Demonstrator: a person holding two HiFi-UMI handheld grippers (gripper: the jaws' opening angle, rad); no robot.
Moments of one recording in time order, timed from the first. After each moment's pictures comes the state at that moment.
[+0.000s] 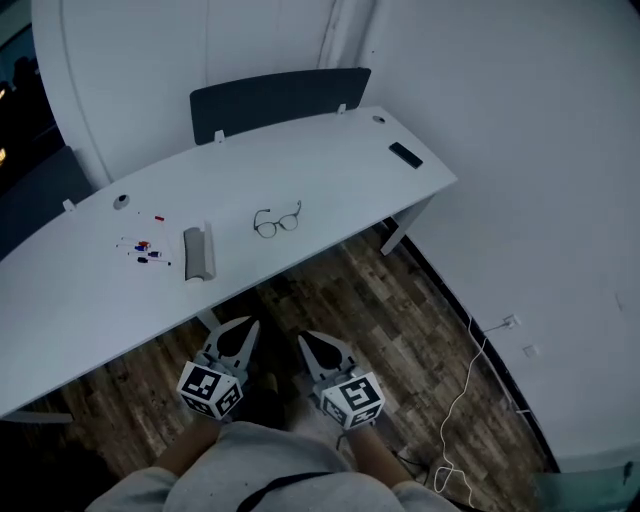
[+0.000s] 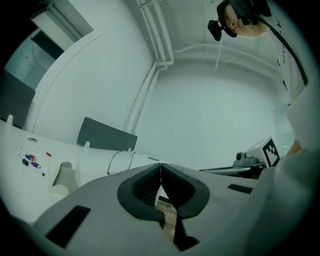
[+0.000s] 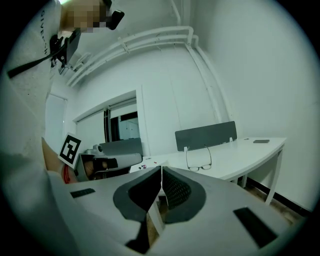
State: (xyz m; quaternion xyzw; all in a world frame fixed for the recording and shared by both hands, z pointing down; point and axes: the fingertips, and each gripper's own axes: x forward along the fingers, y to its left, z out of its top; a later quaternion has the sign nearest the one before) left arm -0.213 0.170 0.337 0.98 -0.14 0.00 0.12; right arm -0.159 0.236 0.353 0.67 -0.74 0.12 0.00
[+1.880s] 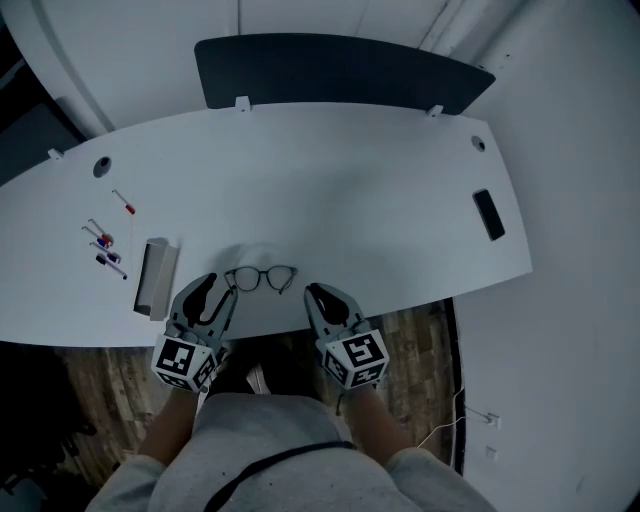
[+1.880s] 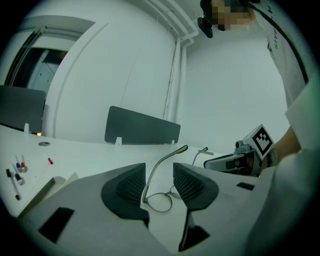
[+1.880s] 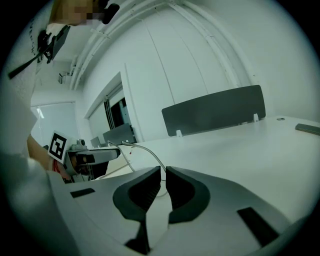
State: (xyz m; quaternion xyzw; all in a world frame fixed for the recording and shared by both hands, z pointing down) left arm -0.022 -0.107 0.413 0.91 -0.38 0.08 0.12; right arm 0.121 -0.073 0.444 0.53 -0.82 0.21 0.07
